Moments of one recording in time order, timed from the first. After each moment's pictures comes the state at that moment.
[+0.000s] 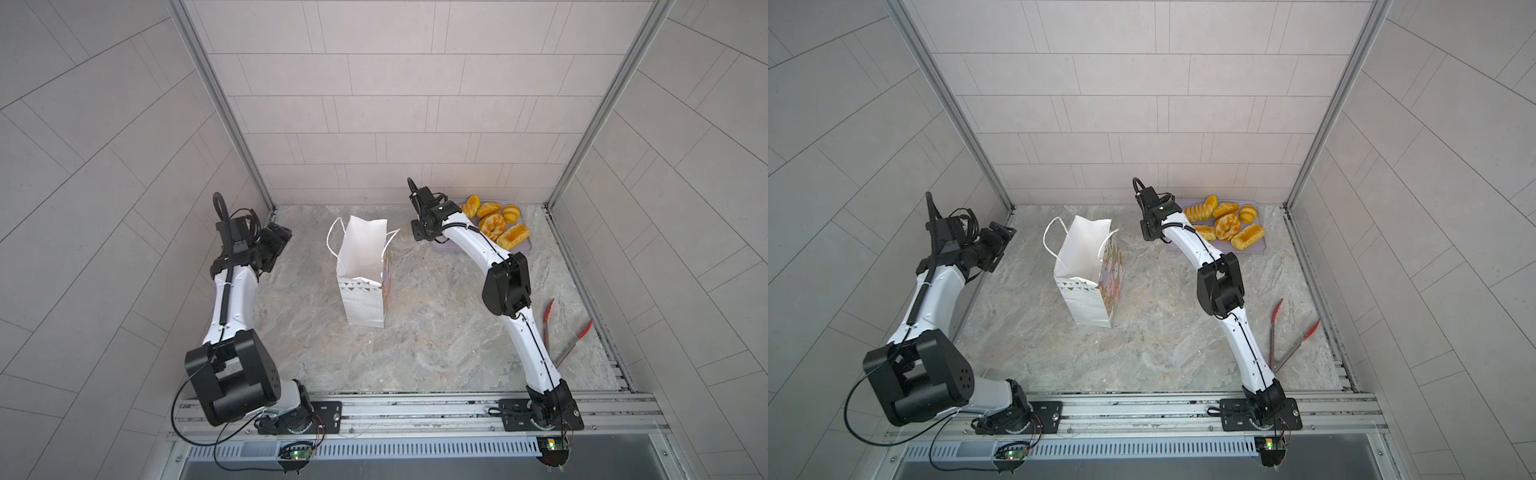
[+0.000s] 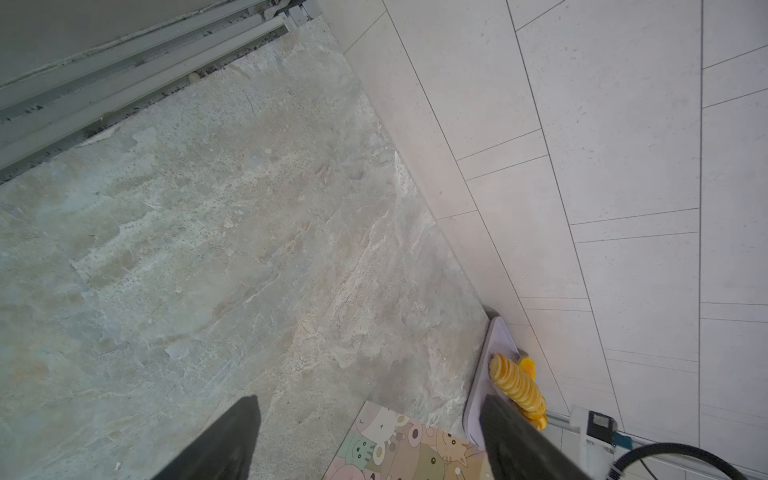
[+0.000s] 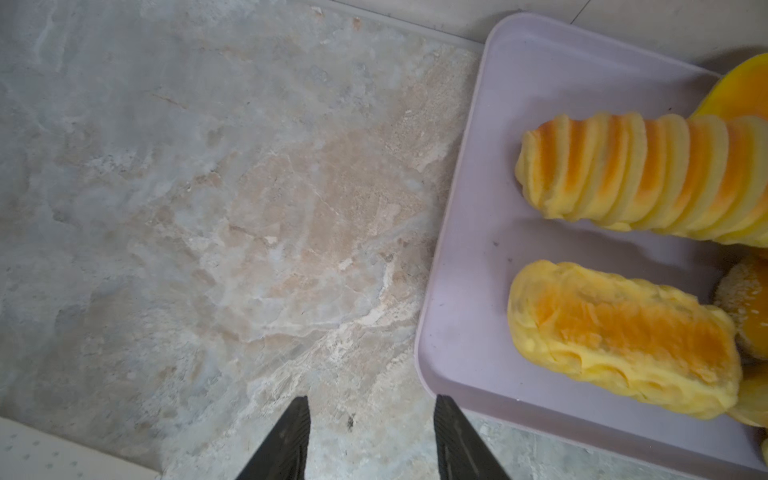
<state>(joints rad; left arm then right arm) 0.39 1.41 1.15 -0.42 0.43 -0.74 0.47 2.48 2.43 -0.98 0.23 0.23</state>
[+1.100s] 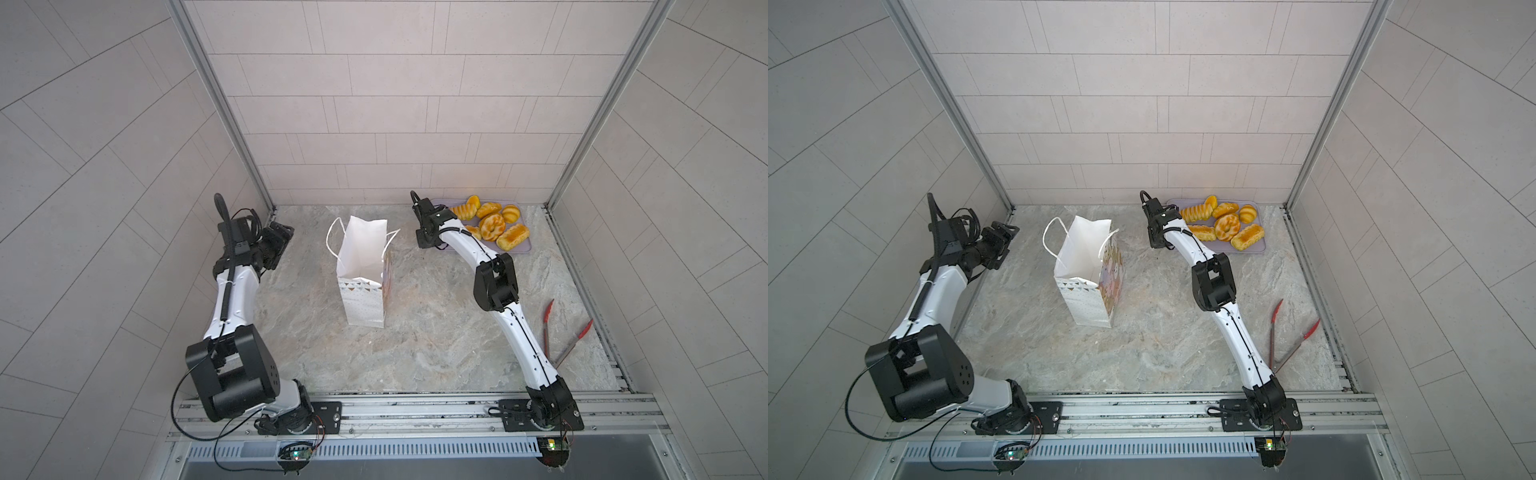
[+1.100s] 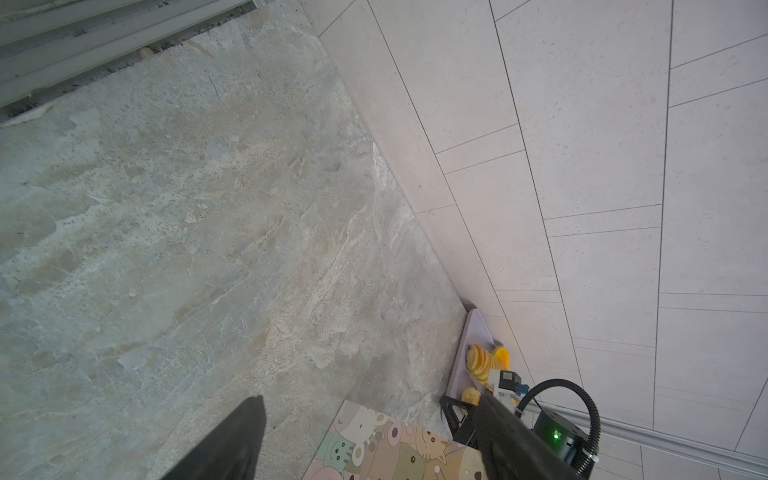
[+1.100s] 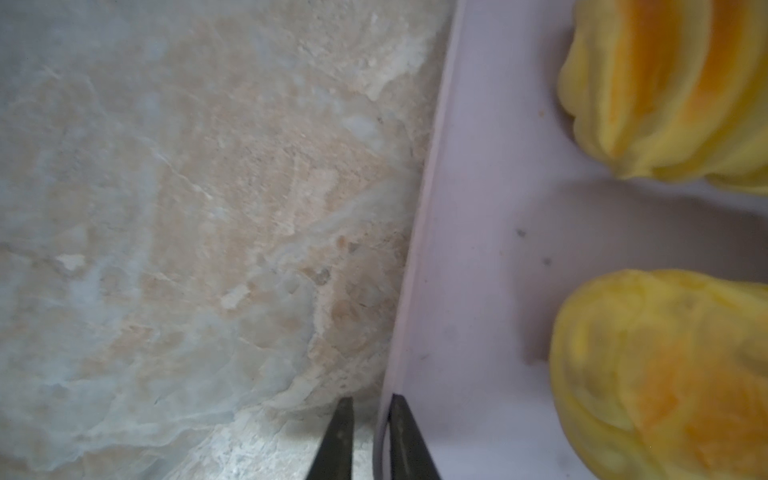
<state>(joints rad) 0.39 1.43 1.13 -0.35 0.49 -0.77 0.42 2.68 2.54 -1.00 0.24 0.28</state>
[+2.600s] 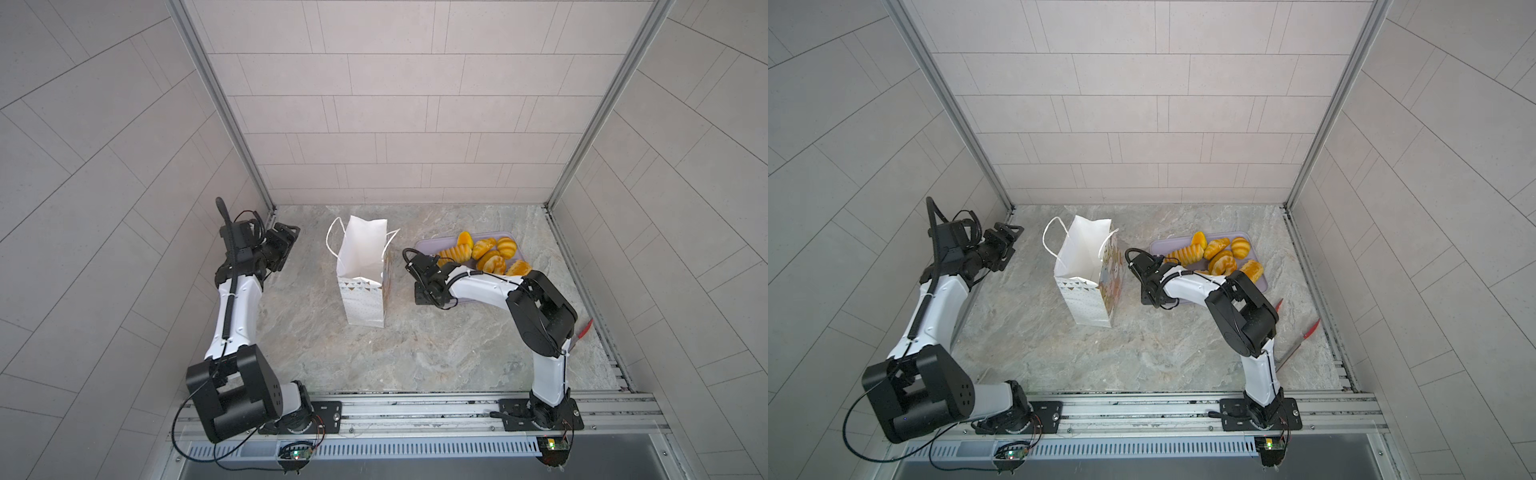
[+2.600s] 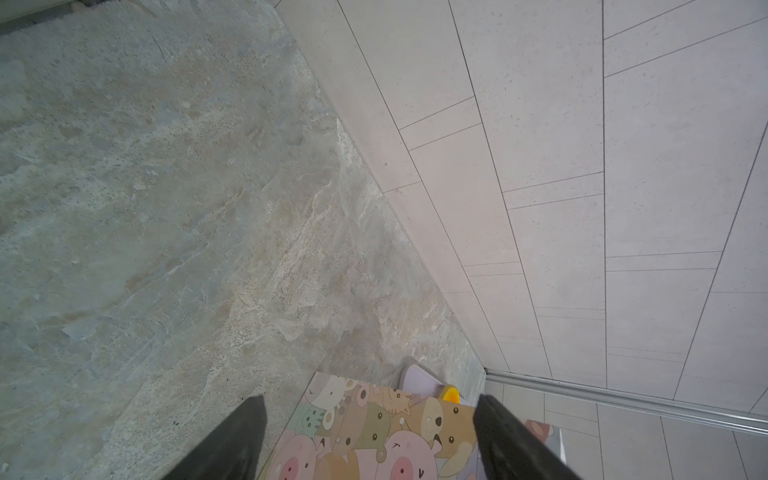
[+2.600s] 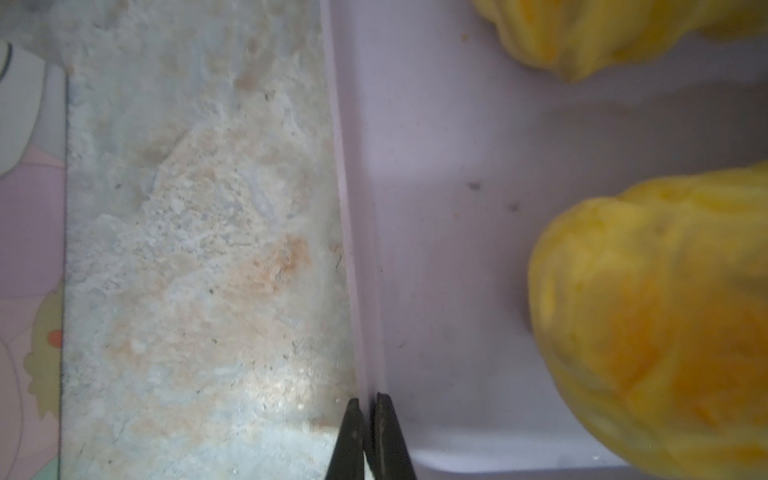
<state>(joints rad) 0.36 1.32 1.06 -0.34 0.55 -0.81 0.72 1.93 1.28 -0.60 0.19 0.74</state>
